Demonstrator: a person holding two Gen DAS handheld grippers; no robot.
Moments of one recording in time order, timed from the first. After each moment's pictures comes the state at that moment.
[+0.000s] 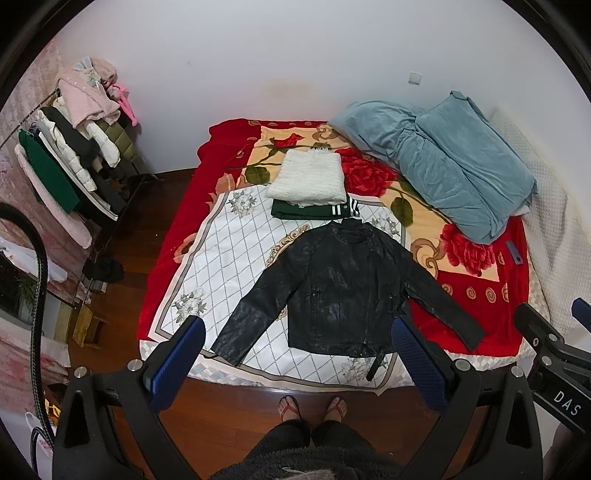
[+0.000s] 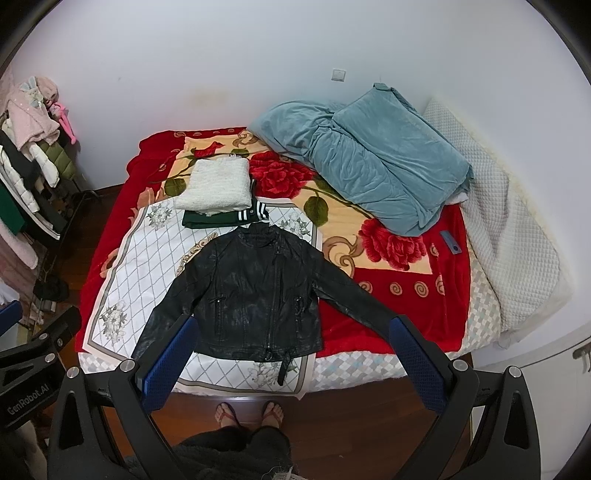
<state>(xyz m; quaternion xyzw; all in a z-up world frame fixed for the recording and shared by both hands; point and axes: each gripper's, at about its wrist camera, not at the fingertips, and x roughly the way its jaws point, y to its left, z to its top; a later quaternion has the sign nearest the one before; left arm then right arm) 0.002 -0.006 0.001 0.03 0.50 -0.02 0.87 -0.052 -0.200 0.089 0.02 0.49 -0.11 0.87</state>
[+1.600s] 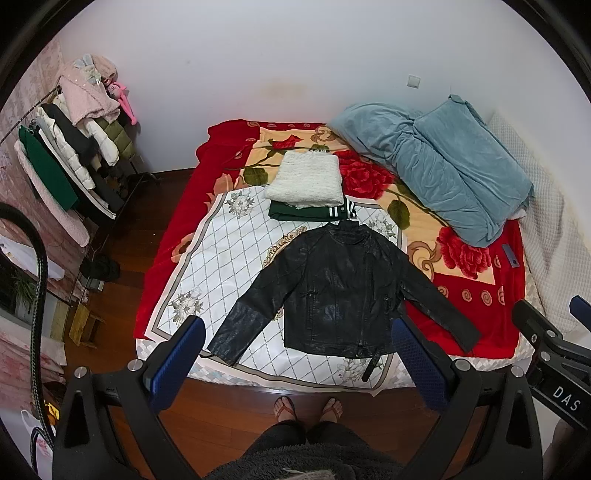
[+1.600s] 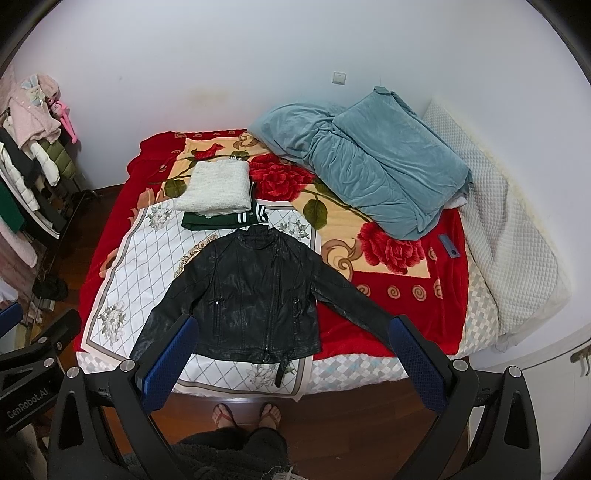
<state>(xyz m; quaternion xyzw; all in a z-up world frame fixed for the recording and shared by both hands) -0.006 -0.021 0.000 0.02 0.50 -0.03 0.87 -0.051 -0.201 0.091 0.02 0.48 -0.11 0.87</state>
